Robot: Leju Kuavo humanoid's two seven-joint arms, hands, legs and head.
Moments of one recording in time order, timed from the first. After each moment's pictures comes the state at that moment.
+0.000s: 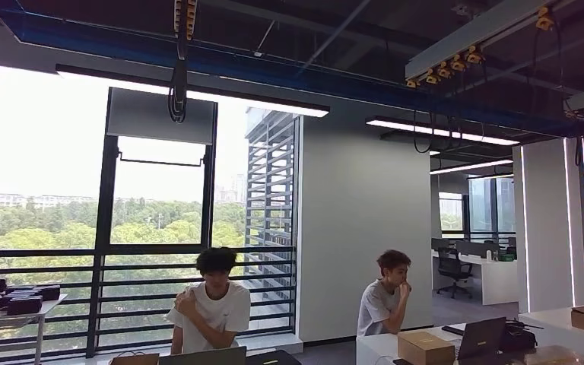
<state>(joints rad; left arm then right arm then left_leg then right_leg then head) -0.13 0.02 -1.25 -0.34 1.17 0.49 -0.19 -0.18 -0.27 0.60 -1.95 -0.46 -0.63 -0.28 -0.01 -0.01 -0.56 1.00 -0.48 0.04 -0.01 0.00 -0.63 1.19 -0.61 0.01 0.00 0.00</state>
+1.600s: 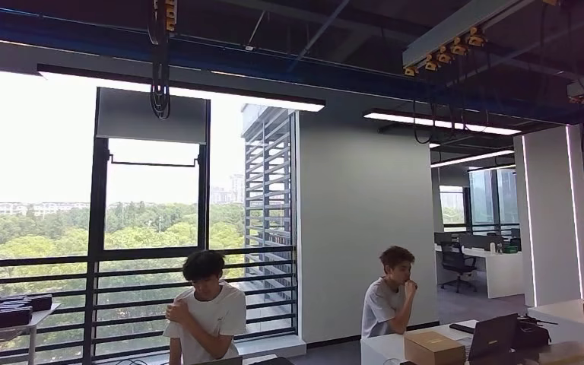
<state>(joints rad) -0.13 0.02 -1.25 -0.34 1.18 0.49 -0.20 -0.18 -0.27 0.62 -1.90 -0.46 -0.64 -0.27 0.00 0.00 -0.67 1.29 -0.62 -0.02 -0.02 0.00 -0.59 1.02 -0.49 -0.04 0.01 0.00</state>
